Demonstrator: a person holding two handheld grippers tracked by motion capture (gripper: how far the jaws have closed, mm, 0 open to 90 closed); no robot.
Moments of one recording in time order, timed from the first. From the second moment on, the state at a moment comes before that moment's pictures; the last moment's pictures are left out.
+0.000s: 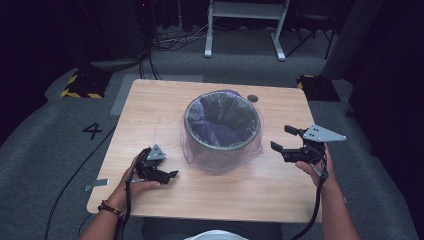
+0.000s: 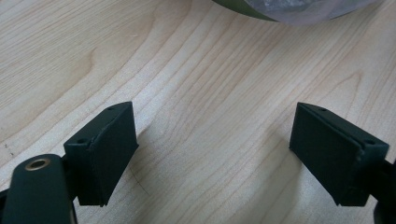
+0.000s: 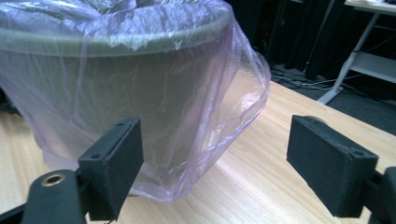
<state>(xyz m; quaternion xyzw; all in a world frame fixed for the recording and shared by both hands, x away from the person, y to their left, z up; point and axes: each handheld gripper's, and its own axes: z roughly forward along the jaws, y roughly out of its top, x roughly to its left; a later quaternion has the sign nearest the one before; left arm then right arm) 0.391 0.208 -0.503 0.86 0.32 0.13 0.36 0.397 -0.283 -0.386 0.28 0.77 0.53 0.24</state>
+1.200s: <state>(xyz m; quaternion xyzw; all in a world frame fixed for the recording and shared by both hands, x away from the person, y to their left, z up) 0.391 0.208 -0.503 0.87 0.32 0.13 0.36 0.406 -0.263 -0.357 0.28 0.75 0.53 0.26</state>
